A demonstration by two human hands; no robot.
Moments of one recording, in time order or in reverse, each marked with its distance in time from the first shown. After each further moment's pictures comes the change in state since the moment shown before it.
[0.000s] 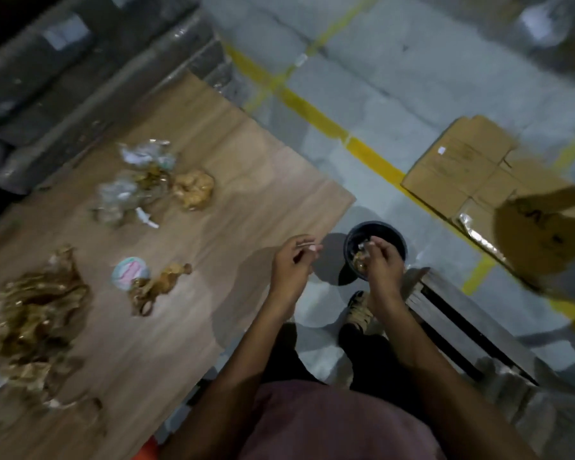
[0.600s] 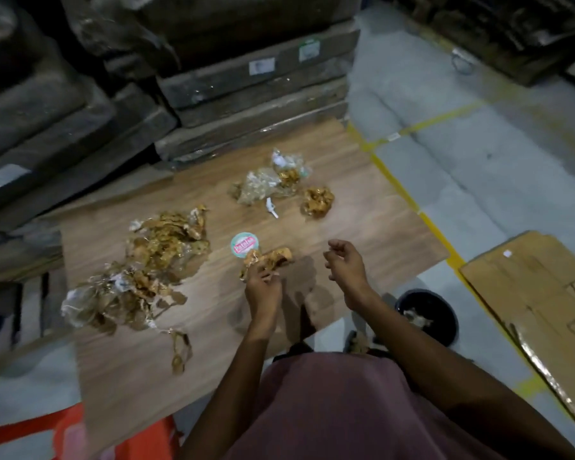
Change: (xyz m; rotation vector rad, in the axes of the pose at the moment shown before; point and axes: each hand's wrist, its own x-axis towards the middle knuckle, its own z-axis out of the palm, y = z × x) left_hand -0.066 -0.055 -0.226 -0.129 0.702 0.010; right_hand -0.154 0.016 0.189 -0.441 -0.646 -0.246
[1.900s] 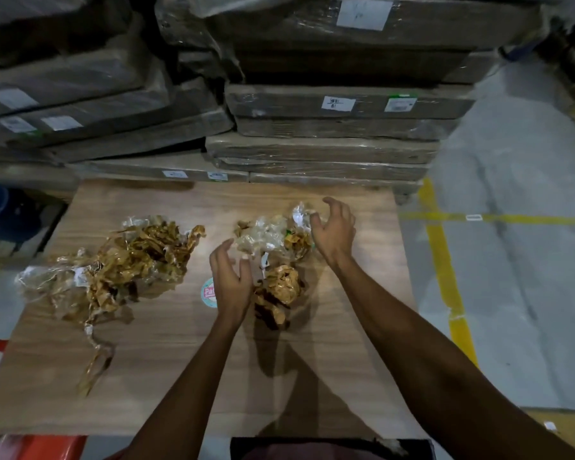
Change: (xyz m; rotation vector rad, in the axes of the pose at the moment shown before) left_hand 0.138 0.072 0.089 0.137 0.532 0.305; right_hand 0.283 -0.147 0.060 -0.611 -0.204 -0.601
